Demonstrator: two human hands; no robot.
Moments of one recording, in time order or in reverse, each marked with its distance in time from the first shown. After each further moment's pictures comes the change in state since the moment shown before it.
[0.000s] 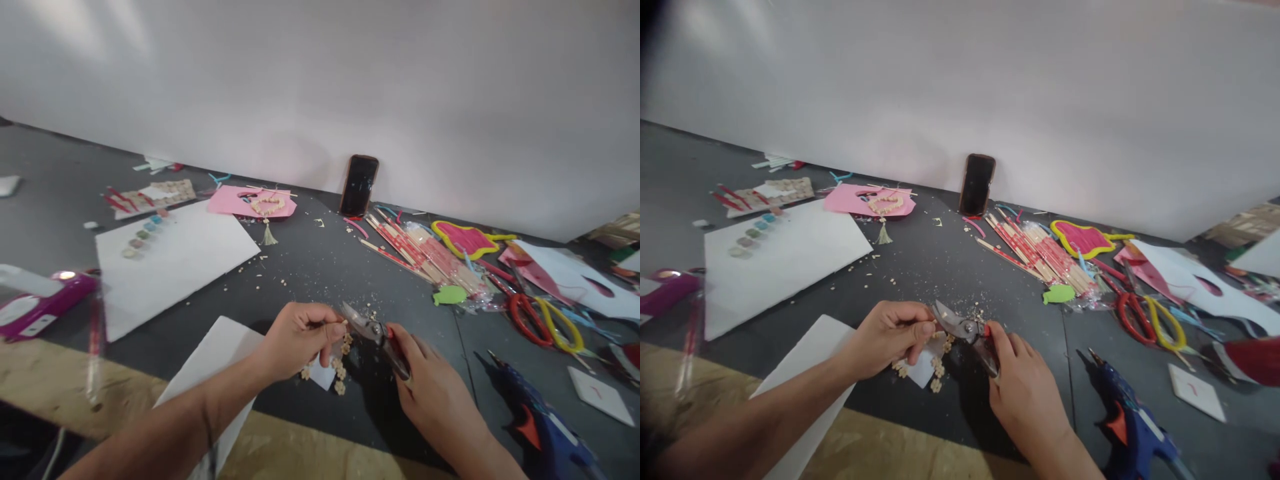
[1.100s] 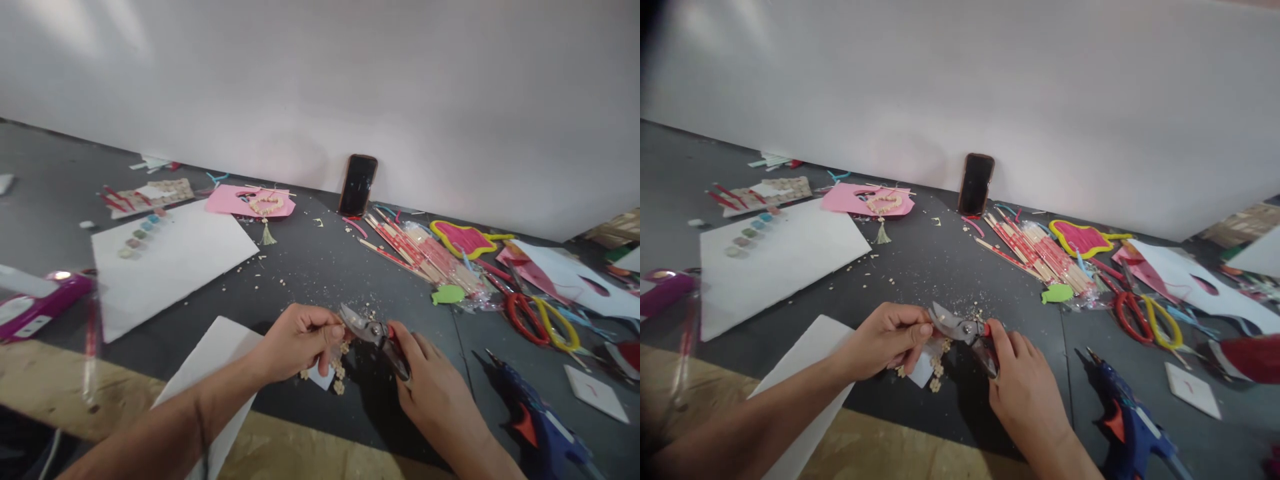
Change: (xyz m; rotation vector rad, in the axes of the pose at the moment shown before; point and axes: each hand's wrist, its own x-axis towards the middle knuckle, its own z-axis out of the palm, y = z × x) left_hand -0.002 0.004 0.000 -0.079 -0.100 -0.054; right_hand 0.000 0.001 0.000 -0.077 0.078 -0.042
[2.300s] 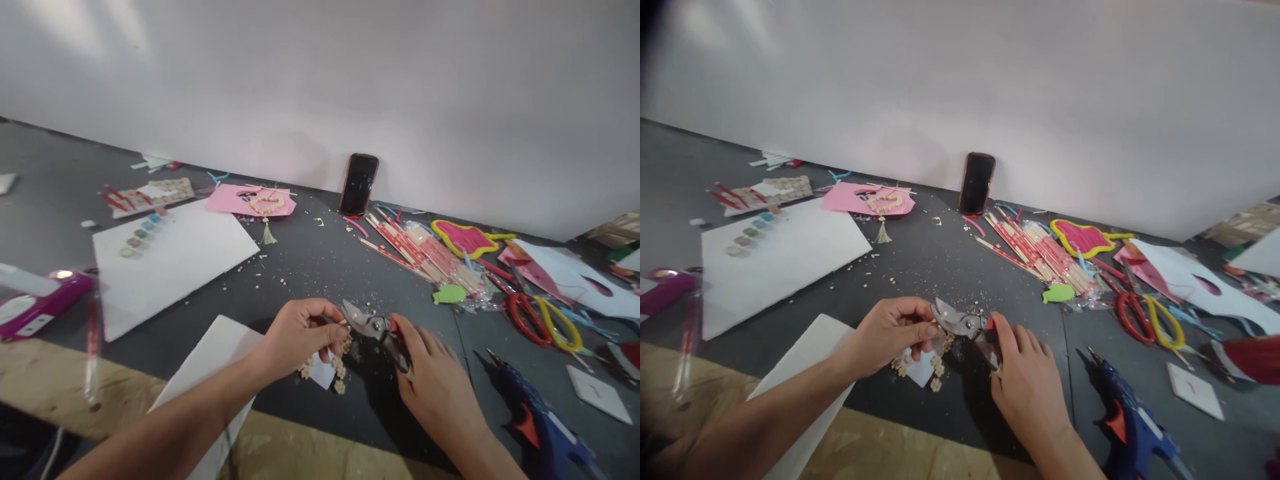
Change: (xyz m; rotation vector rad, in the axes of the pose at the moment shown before) left_hand 0.005 -0.002 0.003 -0.057 0.154 -0.039; right_hand 0.003 0.000 -0.003 -0.064 0.022 0.043
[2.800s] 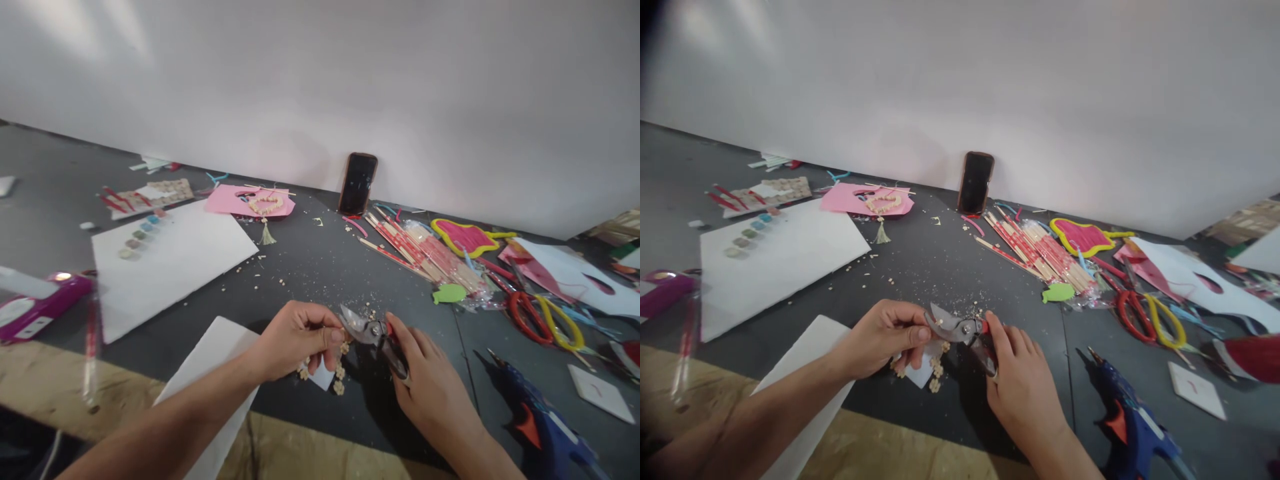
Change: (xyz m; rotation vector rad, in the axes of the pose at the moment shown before) left_hand -0.002 -0.001 -0.007 0.000 -0.153 0.009; right_hand -0.001 0.000 0.006 0.094 0.019 -0.058
